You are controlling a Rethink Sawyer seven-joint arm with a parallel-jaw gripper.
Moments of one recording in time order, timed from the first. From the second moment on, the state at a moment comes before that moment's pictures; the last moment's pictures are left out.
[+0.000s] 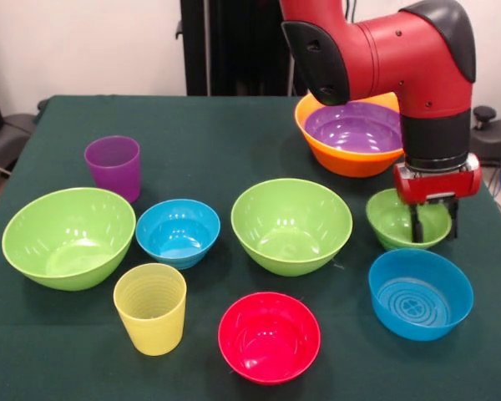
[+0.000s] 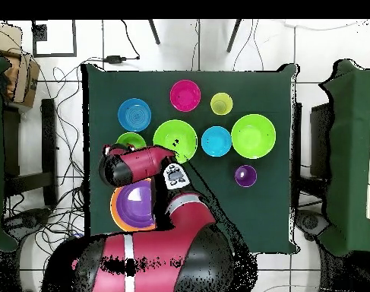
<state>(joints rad) -0.10 -0.36 0.24 1.57 -0.30 0.09 2.04</state>
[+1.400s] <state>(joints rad) -0.10 -0.52 0.24 1.62 -0.27 0.22 2.04</state>
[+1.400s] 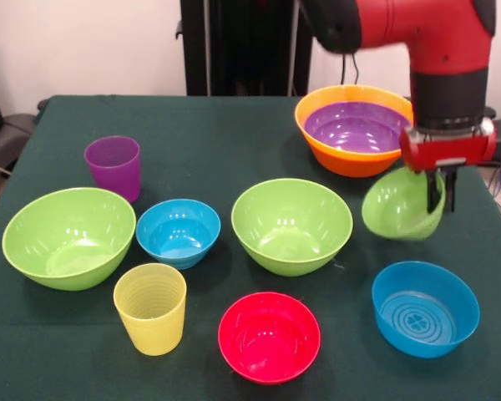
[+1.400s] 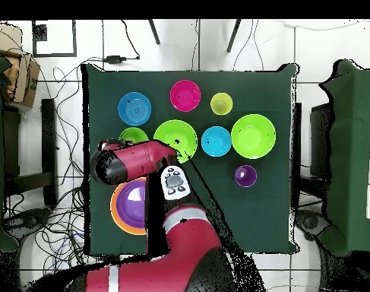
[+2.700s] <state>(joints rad) -0.19 -0.85 0.30 1.75 -0.21 0.52 2.04</state>
